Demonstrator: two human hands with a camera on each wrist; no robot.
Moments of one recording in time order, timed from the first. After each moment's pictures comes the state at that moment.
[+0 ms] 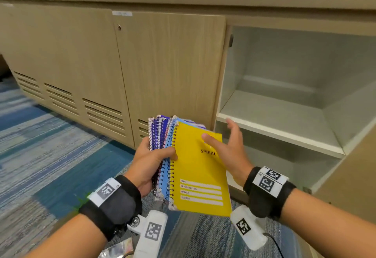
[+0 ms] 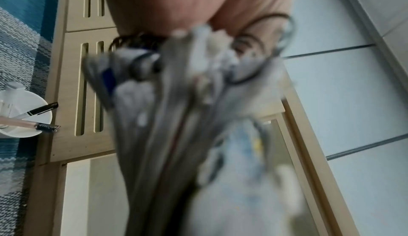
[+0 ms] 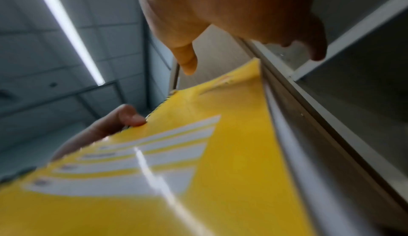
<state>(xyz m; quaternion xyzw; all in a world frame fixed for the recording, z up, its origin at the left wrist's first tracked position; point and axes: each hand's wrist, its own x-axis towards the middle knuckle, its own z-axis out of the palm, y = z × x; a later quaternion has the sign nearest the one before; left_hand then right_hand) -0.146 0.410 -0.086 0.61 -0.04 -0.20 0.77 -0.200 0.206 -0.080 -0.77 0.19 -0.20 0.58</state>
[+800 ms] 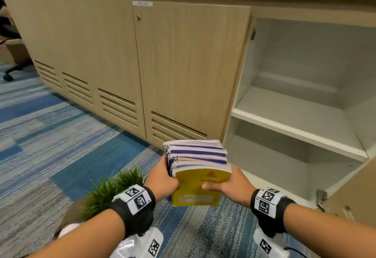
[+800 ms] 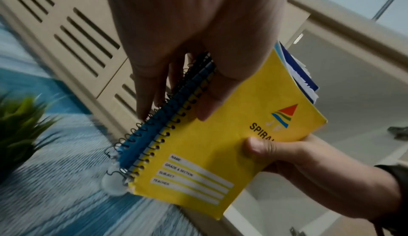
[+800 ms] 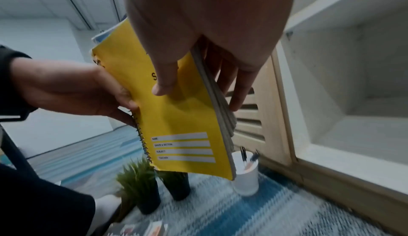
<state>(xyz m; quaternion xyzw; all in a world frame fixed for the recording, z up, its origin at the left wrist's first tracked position) -0.135 0.427 -0.178 0.83 -0.11 -0.15 0.53 -0.215 0.209 -0.170 -0.86 0.06 0.00 0.50</state>
